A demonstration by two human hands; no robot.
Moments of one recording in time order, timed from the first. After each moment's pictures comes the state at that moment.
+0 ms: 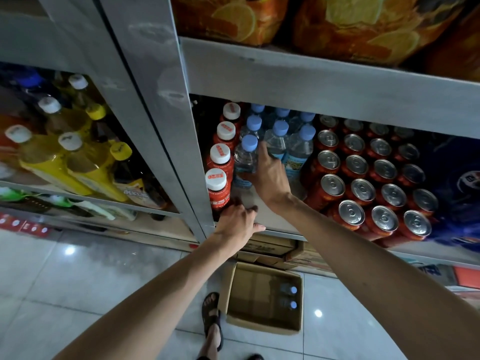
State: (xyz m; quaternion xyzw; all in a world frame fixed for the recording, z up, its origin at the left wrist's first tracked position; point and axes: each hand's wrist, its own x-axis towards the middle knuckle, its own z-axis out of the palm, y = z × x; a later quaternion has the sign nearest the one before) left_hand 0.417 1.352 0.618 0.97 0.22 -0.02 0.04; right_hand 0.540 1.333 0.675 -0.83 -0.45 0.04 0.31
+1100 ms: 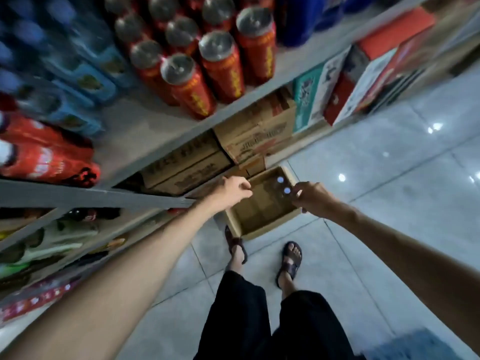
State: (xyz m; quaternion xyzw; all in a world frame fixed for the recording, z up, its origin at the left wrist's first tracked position) left_hand 0.448 1.160 0.533 0.86 0.17 -0.36 0.31; right_hand 0.478 0.937 0.510 -0.88 -0.07 0.39 0.27
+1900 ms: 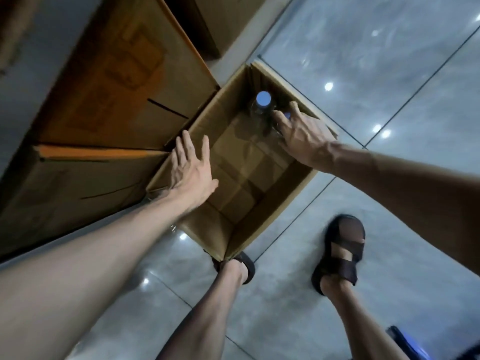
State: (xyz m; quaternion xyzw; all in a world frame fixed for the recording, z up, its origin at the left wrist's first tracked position) left_hand 0.453 1.194 -0.046 0.93 -0.07 -0.36 -0.10; right_hand 0.481 0.949 -0.060 -0.95 -0.10 0.28 0.07
